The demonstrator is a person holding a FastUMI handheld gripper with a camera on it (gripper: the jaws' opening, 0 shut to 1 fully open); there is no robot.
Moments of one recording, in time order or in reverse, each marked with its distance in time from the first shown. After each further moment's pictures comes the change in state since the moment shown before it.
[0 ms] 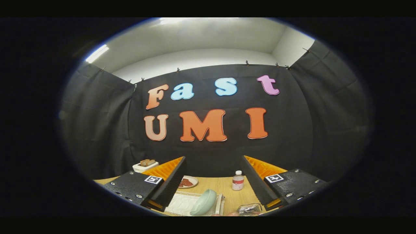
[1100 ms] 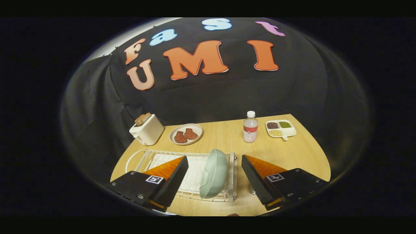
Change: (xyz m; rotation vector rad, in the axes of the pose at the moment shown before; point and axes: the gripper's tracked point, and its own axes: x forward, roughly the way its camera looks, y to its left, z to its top) arm 0.033 0.014 -0.169 0.112 0.781 0.015
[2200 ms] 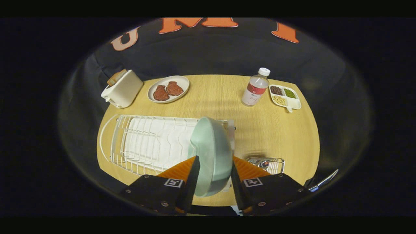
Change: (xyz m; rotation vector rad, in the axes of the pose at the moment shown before) arm 0.053 -0.007 -0.072 -0.148 0.545 -0.155
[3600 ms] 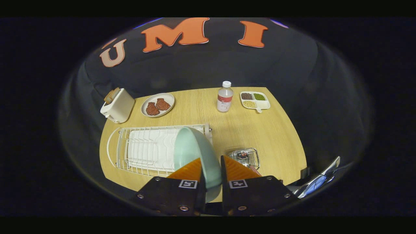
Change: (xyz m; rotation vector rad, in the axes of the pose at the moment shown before) arm -0.093 -0.041 -0.023 0.190 -0.138 -0.077
